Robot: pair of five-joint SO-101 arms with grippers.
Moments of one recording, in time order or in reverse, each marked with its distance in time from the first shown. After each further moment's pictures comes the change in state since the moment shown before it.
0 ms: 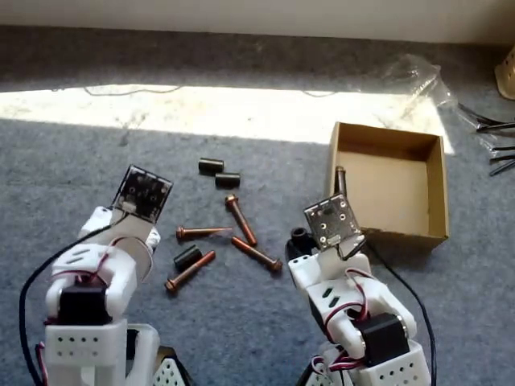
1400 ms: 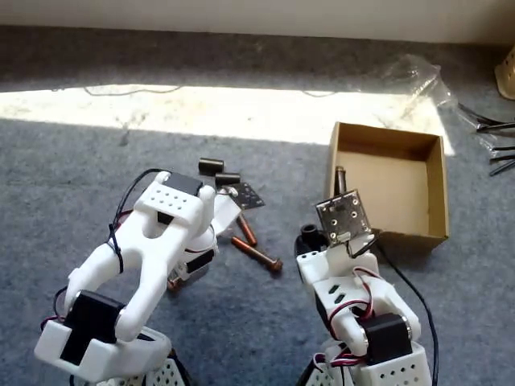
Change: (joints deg) left arm 20.3 69.8 -26.4 17.1 -7.0; right arm 4.2 -0.1 0.0 0.0 0.0
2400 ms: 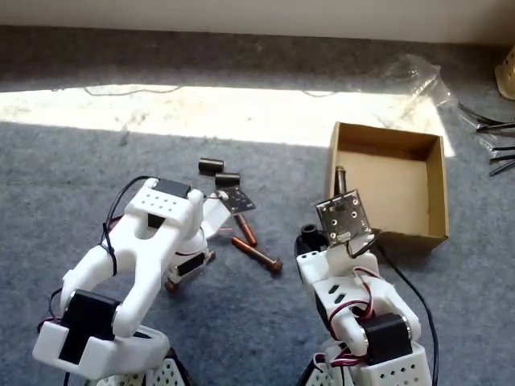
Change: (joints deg) left arm -3.9 0.0 4.7 -5.5 -4.4; right arm 0.0 0.0 0.0 0.0 0.0
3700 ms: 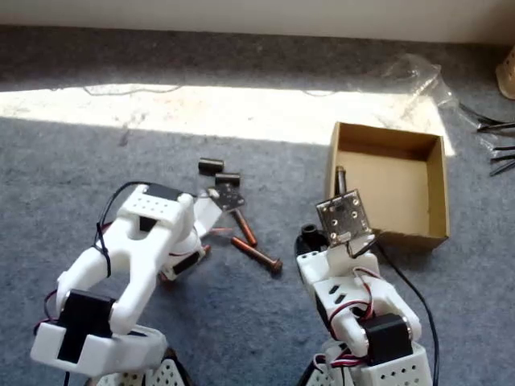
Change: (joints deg) left arm -3.9 0.3 3.3 -8.1 -0.8; right arm 0.0 0.0 0.0 0.0 0.0
